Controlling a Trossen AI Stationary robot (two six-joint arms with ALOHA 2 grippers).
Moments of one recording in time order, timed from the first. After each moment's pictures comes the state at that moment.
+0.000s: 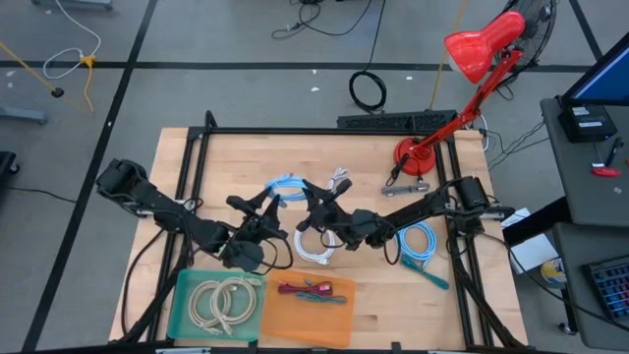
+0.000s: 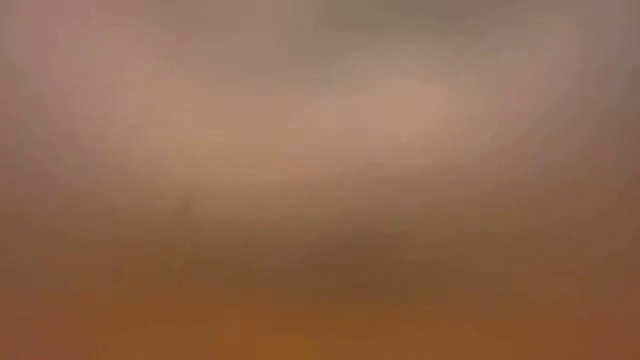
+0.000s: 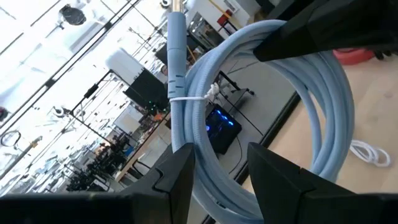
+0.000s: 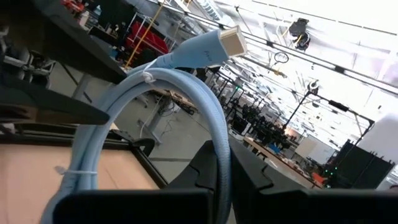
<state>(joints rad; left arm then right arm) -0.47 1.49 0.85 0.18 -1.57 0.31 0.23 1.95 1.11 1.20 0.97 -0.80</state>
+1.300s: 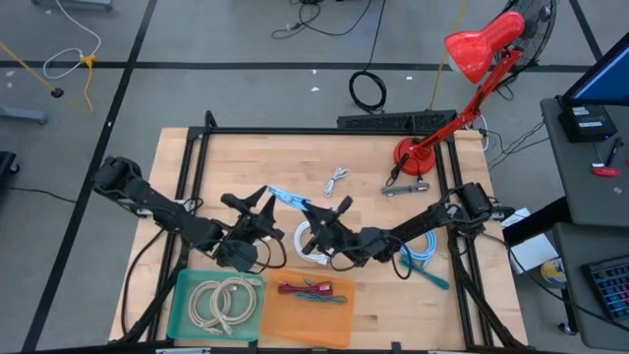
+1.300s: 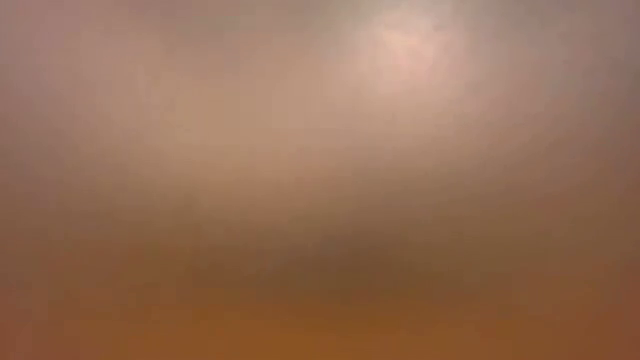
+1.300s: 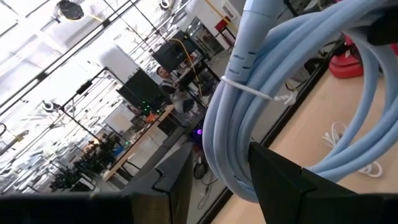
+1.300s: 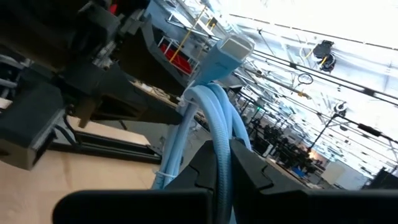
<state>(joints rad) -0.48 1.42 0.85 0.10 -1.57 0.22 0.35 1.95 1.08 1.25 0.93 -0.82</state>
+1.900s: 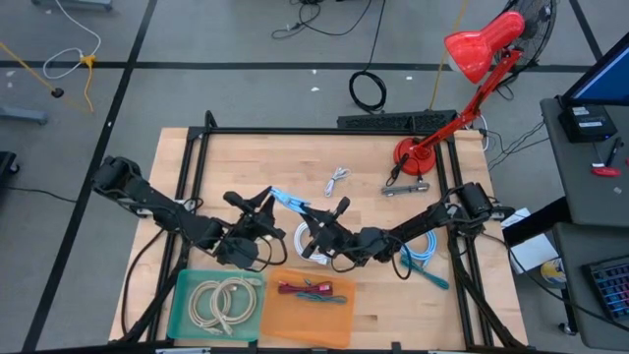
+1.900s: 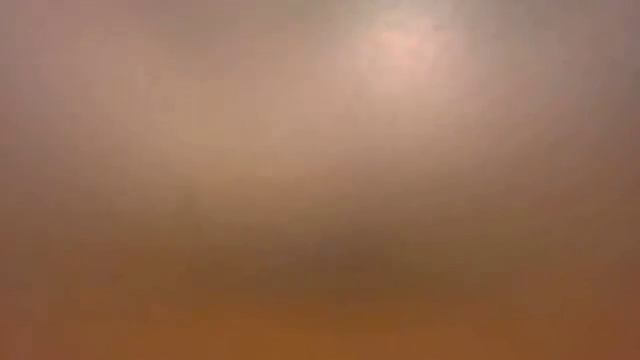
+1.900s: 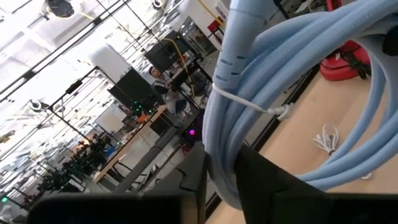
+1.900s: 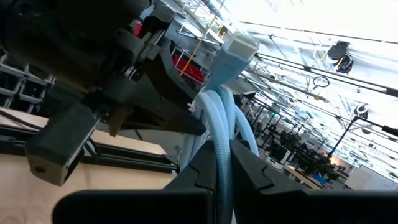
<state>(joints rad) -0.47 1.42 0.85 0.11 -1.51 0.22 0.35 1.95 1.08 1.25 0.87 -0.77</state>
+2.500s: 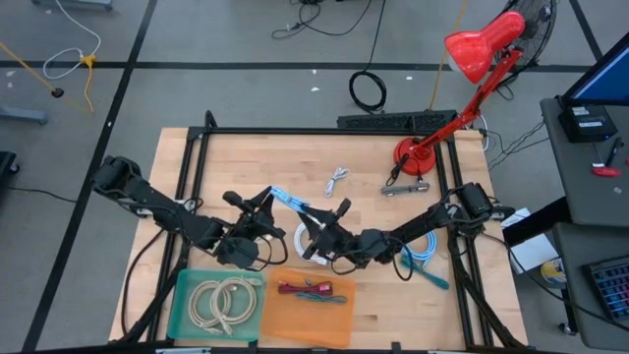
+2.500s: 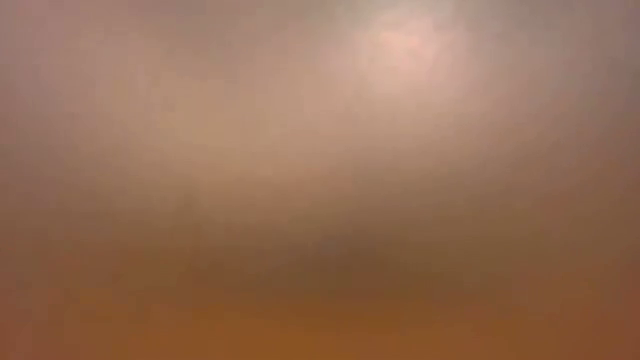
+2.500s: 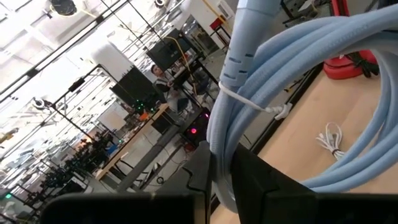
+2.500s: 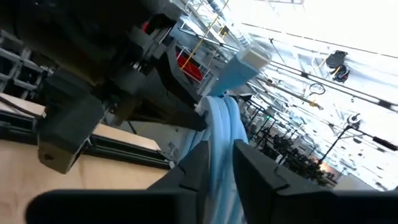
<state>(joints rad) -0.48 1.42 0.85 0.10 -1.53 0.21 0.35 1.95 1.08 1.25 0.91 -0.86</state>
